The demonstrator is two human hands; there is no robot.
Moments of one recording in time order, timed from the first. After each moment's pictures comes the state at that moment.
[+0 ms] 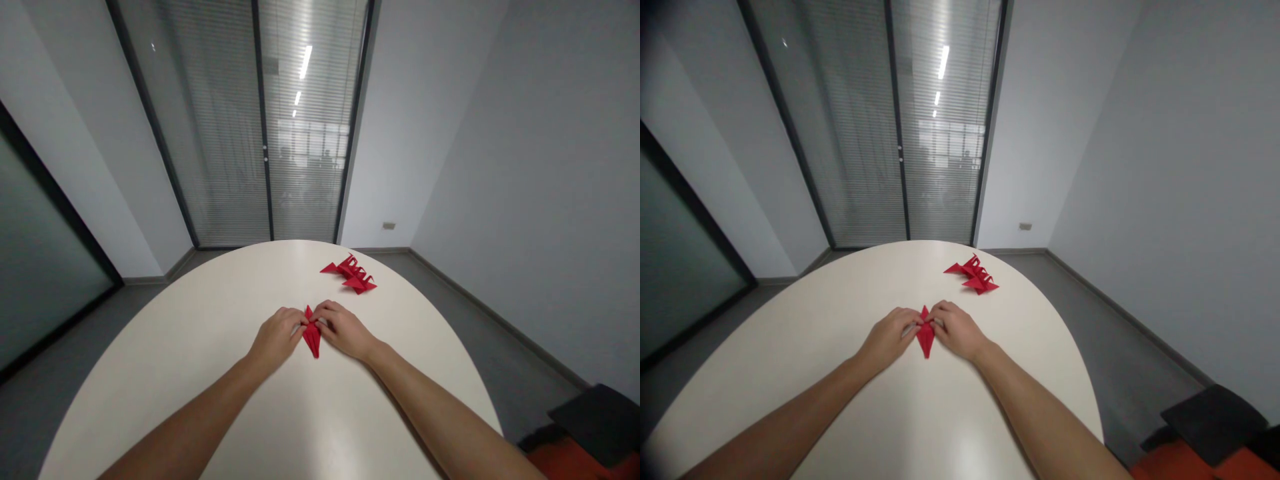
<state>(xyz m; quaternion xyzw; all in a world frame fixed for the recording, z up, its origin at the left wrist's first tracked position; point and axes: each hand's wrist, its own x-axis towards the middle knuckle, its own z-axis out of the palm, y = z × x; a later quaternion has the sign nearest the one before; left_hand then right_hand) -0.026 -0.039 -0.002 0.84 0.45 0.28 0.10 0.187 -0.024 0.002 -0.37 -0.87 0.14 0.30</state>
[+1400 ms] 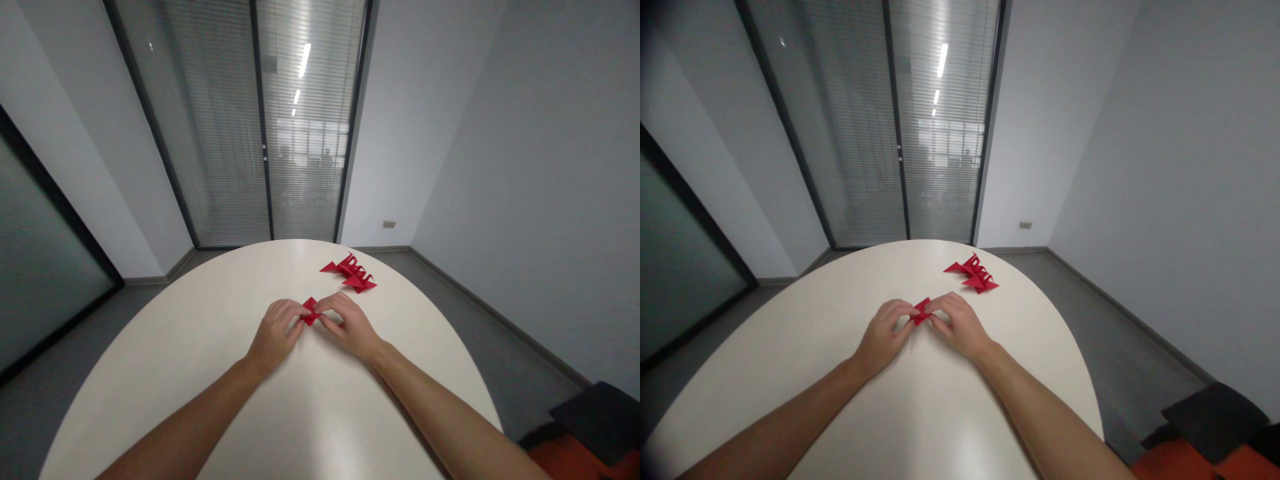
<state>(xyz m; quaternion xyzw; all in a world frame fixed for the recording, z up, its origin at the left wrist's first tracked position) -0.026 -0.045 0.009 0.81 0.34 0.47 0.05 0.188 -0.036 0.026 -0.29 -0.85 0.11 0.43</state>
